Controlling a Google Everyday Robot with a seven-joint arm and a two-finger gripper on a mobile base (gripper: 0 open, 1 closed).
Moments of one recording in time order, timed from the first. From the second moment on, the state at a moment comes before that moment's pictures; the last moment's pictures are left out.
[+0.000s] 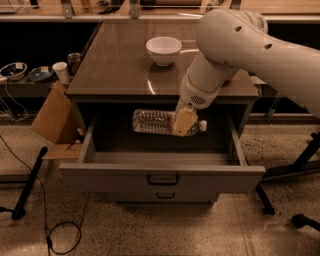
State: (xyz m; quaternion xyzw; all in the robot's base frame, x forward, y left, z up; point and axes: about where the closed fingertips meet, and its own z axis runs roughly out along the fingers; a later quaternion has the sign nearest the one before) arm 0.573 -0.069 0.813 -0.63 0.75 0.04 0.17
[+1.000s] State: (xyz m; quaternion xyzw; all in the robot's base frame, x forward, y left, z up) arm 0.567 -0.053 0.711 -0.64 0.75 0.08 0.11
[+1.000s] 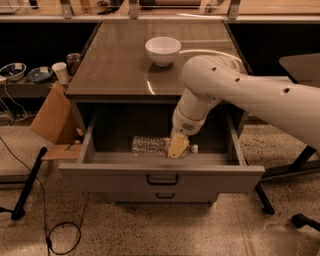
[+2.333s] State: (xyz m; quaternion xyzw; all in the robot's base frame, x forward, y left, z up) arm 0.573 -0.071 0.700 -0.60 0.78 0.07 0.14
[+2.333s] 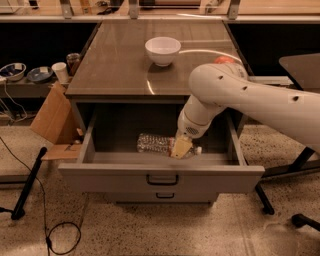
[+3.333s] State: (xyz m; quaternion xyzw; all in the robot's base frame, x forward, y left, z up) arm 0.580 -0.068 0.735 -0.62 0.76 0.07 0.15
